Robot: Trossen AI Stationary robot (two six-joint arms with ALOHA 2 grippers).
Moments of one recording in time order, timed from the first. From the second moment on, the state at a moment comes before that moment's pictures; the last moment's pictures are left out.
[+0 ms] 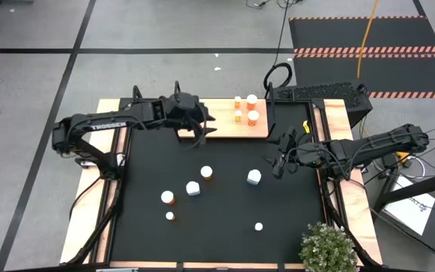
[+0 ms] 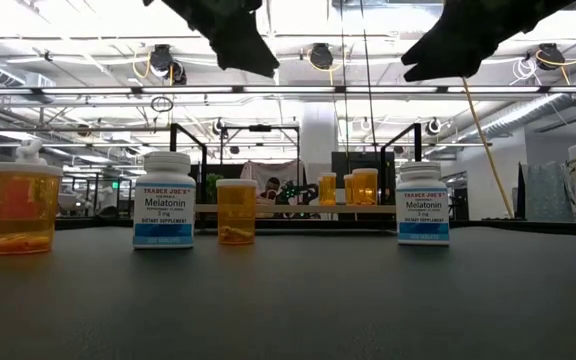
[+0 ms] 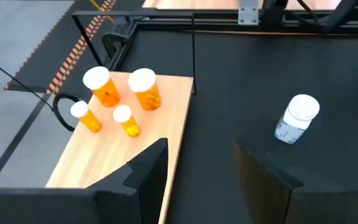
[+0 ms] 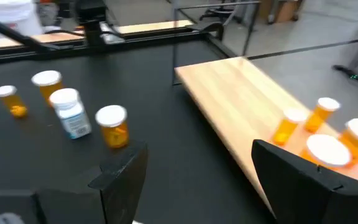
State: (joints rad) left arm 0.26 1.45 1.27 -0.41 0.03 0.13; right arm 0.18 0.88 0.62 -0.21 0.52 0.23
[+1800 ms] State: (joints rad) left arm -0.12 1.46 1.14 -0.20 -0.11 0.02; right arm 0.28 1.25 0.54 -0.19 0.35 0.43
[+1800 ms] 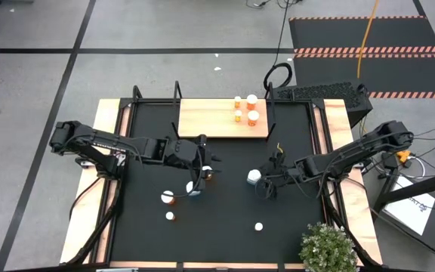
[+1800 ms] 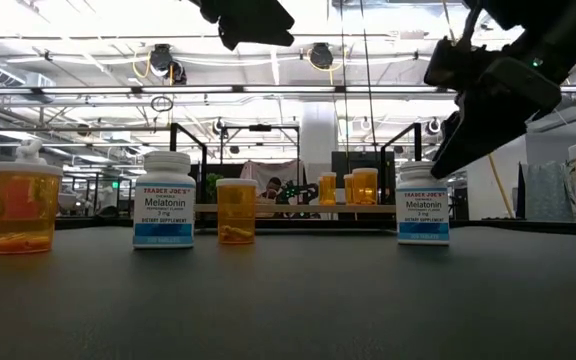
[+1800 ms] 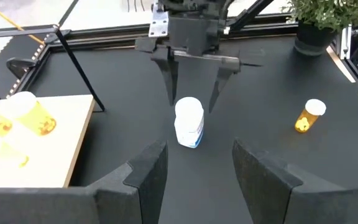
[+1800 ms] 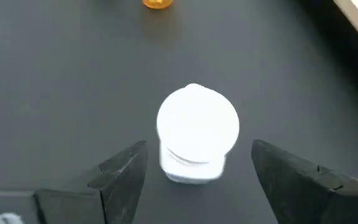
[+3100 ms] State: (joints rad) left arm -0.15 1.47 1.14 -0.15 -0.11 0.01; right arm 0.22 1.35 0.53 -0.03 0.23 0.28
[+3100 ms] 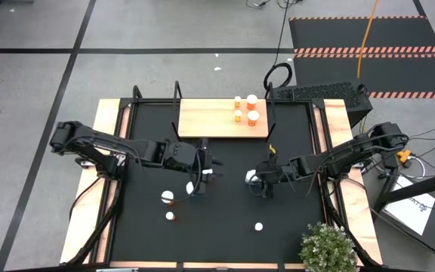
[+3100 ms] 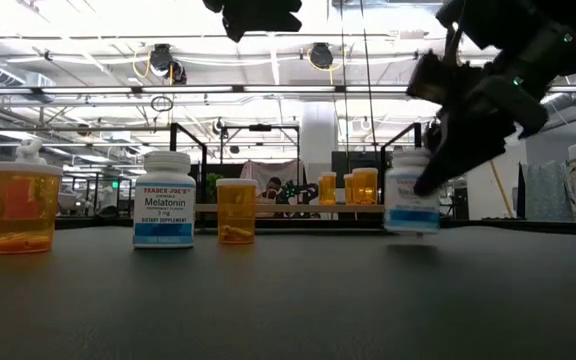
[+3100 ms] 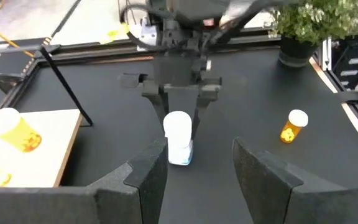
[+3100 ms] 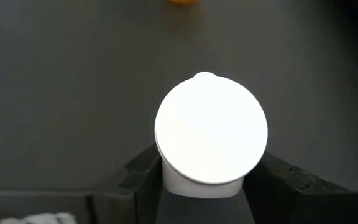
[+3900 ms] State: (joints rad) left arm -0.11 1.86 1.14 0.13 -0.11 0.04; right arm 0.22 1.35 0.53 0.09 0.23 0.05
